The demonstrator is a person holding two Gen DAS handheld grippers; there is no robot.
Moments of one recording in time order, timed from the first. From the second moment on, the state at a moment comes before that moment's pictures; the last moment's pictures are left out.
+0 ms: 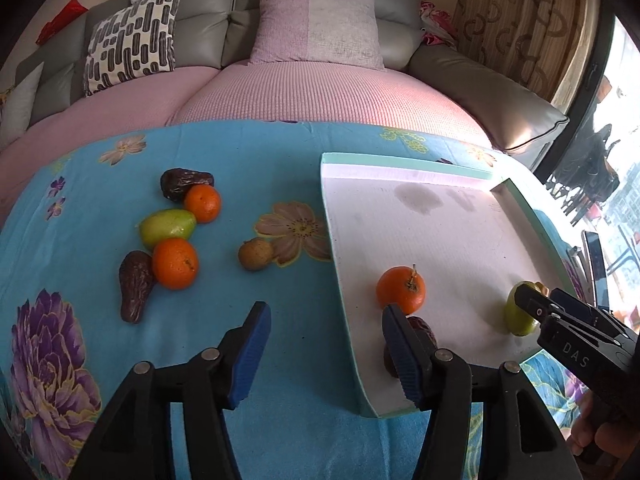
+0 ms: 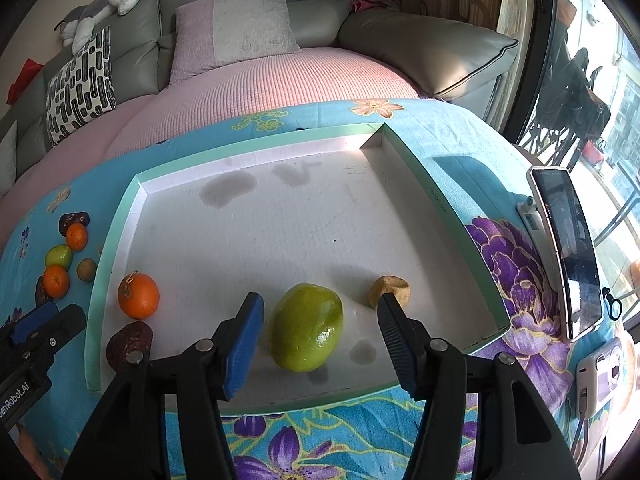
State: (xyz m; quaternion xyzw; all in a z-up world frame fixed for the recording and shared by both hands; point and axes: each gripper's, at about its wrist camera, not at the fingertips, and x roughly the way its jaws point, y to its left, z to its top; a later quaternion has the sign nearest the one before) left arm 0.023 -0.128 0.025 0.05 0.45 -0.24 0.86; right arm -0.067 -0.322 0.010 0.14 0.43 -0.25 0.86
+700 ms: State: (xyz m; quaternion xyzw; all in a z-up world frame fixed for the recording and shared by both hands) left arm 0.048 -0.082 0.009 0.06 0.44 -0.11 0.89; right arm -0.058 -0.313 0.008 0.13 0.41 -0.24 0.87
